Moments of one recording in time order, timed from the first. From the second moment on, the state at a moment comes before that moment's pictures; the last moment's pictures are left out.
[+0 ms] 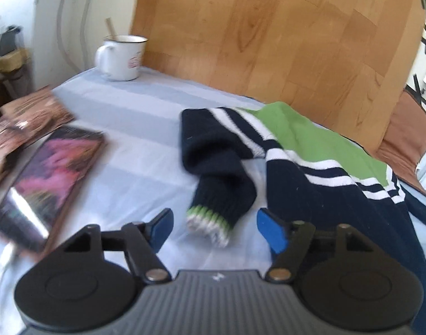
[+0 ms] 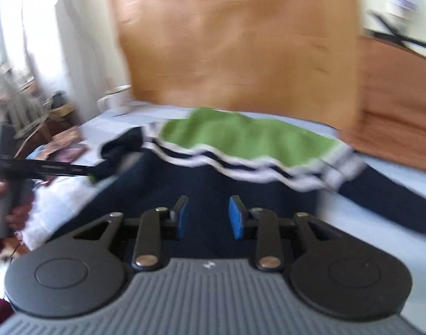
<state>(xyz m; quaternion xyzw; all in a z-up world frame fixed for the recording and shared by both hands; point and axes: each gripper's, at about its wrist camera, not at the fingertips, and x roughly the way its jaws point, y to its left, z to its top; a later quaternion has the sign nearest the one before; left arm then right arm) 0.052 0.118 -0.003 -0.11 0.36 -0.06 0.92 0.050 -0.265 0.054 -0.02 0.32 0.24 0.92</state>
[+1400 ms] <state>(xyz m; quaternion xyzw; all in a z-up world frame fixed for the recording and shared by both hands) 0.240 0.063 0.021 -0.16 0.37 -0.09 0.91 0.285 -0.327 0.061 0.23 0.28 0.22 0.90</state>
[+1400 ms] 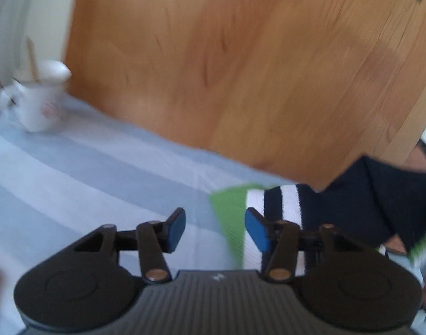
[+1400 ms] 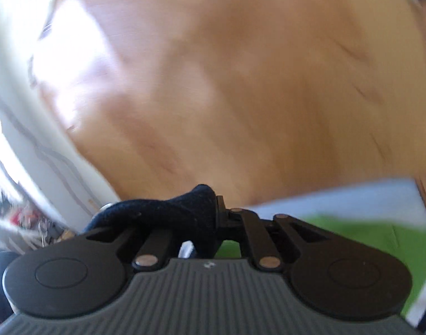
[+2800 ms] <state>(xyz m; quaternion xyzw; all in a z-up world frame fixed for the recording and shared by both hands) 0.284 0.012 -0.026 0.04 0.37 0.05 0.93 0.221 -0.467 0.008 0.29 0.23 0.00 0.93</state>
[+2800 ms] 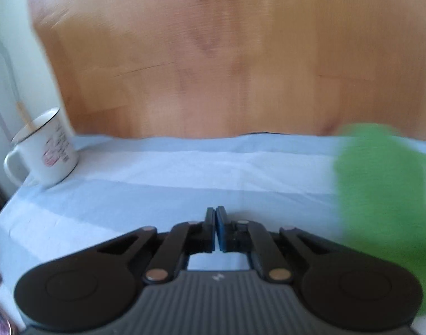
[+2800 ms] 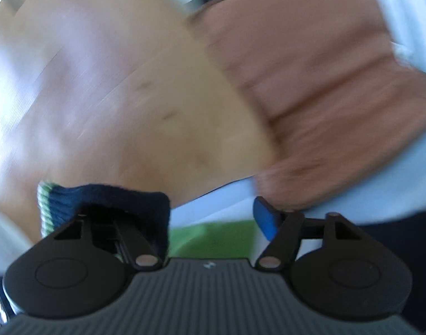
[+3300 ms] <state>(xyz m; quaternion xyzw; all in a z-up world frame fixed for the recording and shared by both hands) 0.244 -0.074 0.020 0.07 0.36 -0.13 0.92 0.210 -0.457 -0.010 0.35 0.27 0.04 0.90</state>
